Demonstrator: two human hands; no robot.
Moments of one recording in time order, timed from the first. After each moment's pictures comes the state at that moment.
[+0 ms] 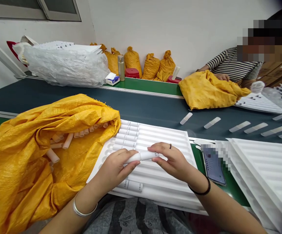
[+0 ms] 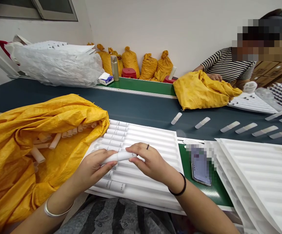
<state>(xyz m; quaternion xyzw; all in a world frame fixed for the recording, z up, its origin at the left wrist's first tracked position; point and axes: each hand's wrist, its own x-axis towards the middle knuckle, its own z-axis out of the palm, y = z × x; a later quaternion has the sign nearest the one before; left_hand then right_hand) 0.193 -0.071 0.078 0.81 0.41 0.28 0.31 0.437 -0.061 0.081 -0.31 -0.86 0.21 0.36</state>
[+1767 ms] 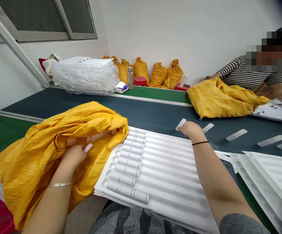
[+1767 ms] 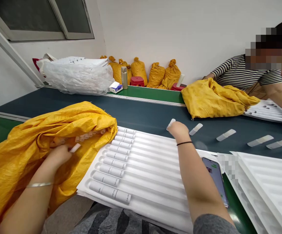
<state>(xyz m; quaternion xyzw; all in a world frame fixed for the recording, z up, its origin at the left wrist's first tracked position) 0.023 0.004 0.025 0.61 0.77 0.11 0.13 0.514 0.120 0.063 -0.78 -0.60 0.16 0.00</state>
